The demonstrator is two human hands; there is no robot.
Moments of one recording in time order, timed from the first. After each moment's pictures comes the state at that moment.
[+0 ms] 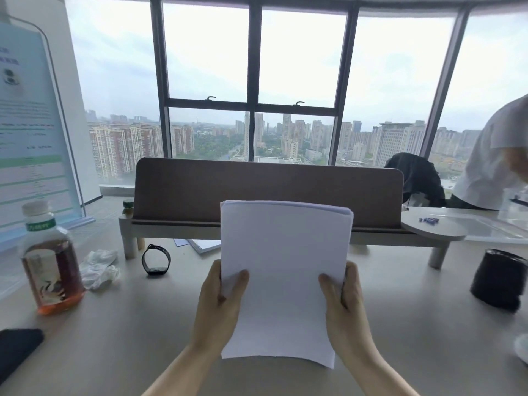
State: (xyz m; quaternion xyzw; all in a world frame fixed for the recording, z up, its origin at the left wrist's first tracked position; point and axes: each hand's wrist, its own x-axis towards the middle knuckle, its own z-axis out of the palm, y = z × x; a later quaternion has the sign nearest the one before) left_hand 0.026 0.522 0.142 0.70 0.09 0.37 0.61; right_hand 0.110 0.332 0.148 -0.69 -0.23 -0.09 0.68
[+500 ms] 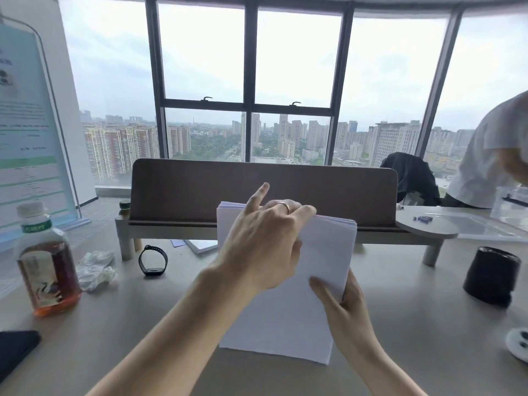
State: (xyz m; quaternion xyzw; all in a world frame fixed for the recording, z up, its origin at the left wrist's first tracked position) left_hand 0.035 0.478 0.279 0.93 -0.07 0.36 -0.06; right_hand 0.110 0.325 0.150 -0.66 -0.24 -0.06 0.71
